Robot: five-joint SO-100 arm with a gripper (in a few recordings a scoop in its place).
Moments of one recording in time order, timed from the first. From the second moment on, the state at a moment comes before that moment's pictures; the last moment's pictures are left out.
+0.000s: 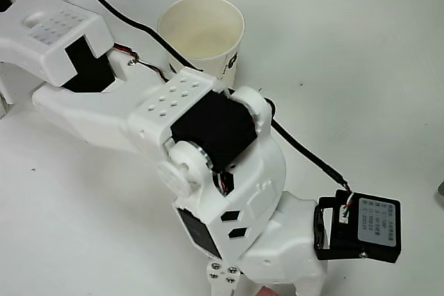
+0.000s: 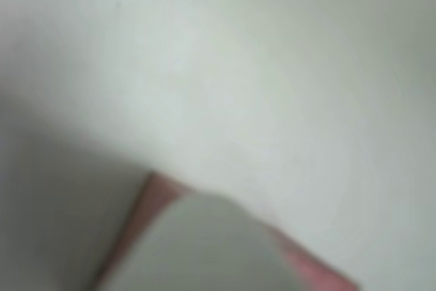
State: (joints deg) arm 6.0 25.1 -5.3 91.5 -33.2
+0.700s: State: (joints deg) arm 6.4 20.0 -5.8 86.6 -35.7
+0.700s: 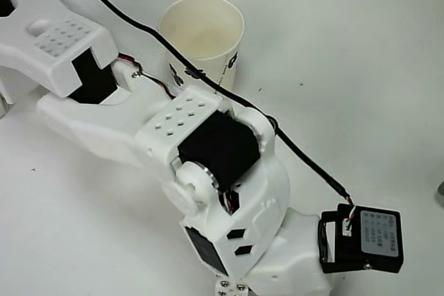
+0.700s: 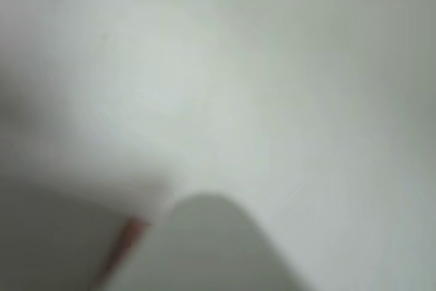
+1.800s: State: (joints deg) arm 0.0 40.4 1.9 100.6 -37.5
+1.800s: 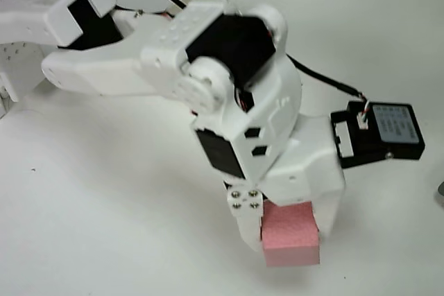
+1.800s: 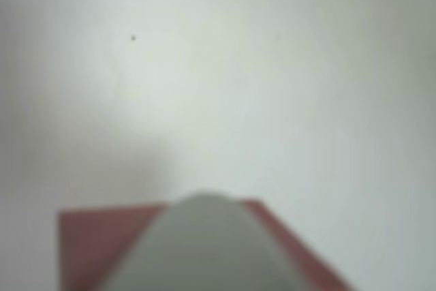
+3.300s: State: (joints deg) arm -36.7 111.4 86.7 98.3 -9.1
